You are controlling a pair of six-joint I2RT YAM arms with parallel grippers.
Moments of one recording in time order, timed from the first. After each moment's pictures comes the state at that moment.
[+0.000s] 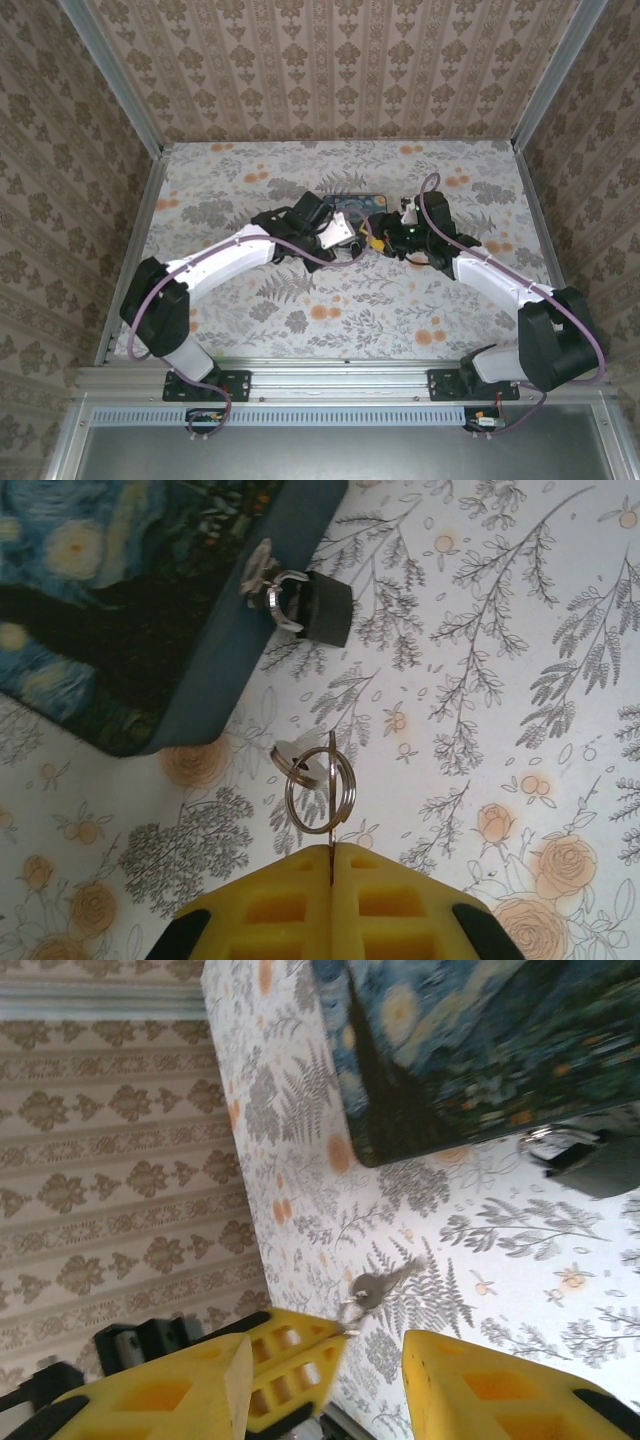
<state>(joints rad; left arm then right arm) -0.81 1.59 1.21 -0.64 0.09 0.35 0.32 1.35 0.78 -0.01 -0.57 1.18</state>
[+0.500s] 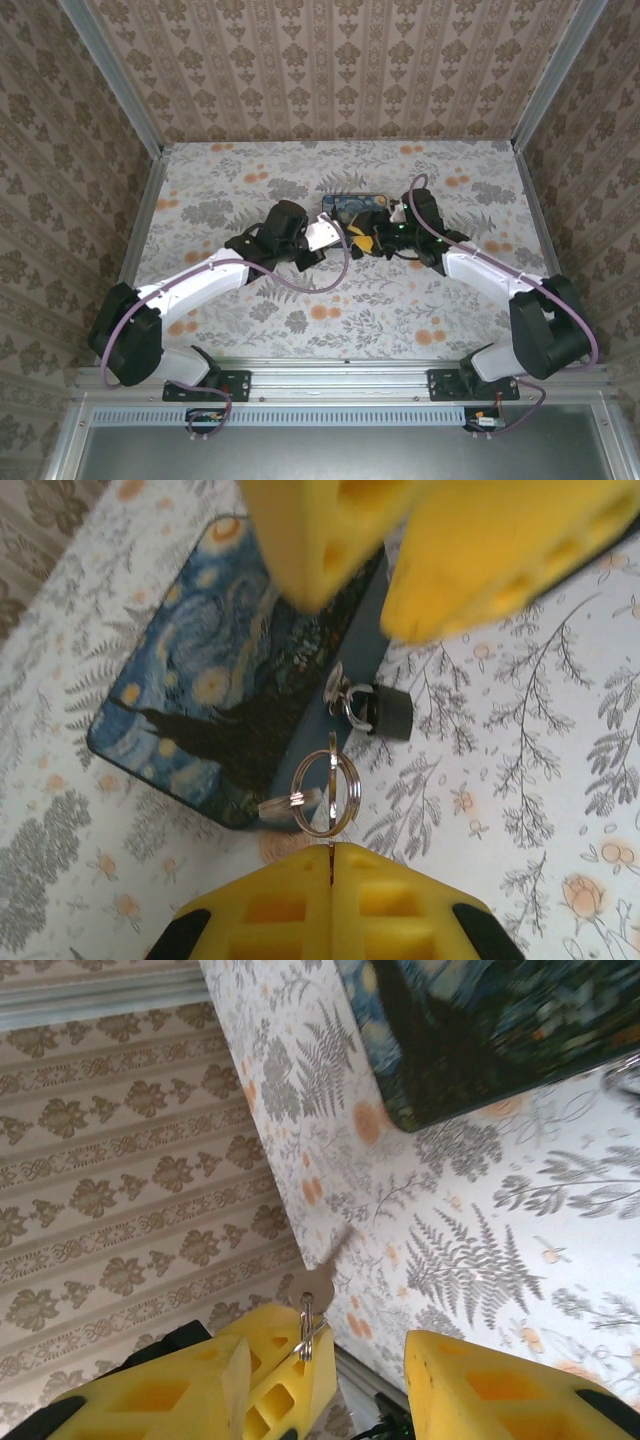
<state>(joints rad) -0.78 1.40 0.94 -0.23 0.14 0.51 0.41 1.44 0.84 0.05 -0.59 1.36</state>
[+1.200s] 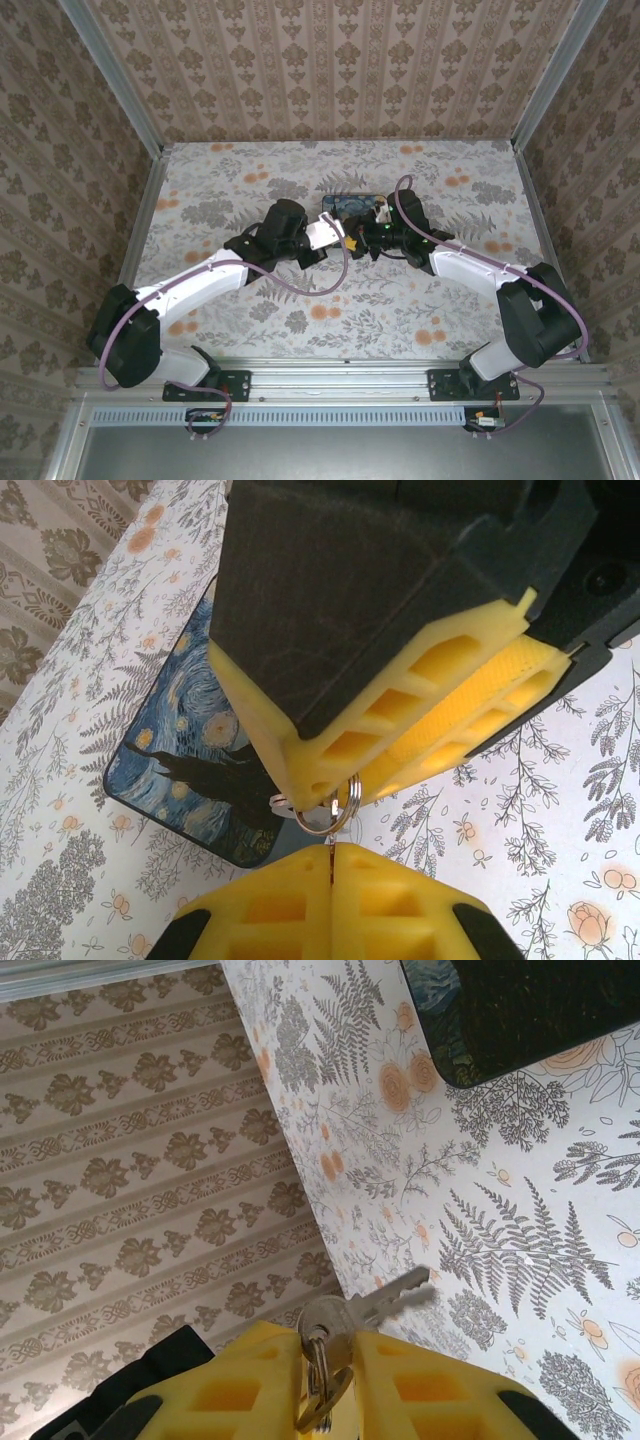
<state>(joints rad) -0.78 1.39 0.94 -0.19 0.16 0.54 0.47 1.50 0.86 0.14 -0.59 1.44</state>
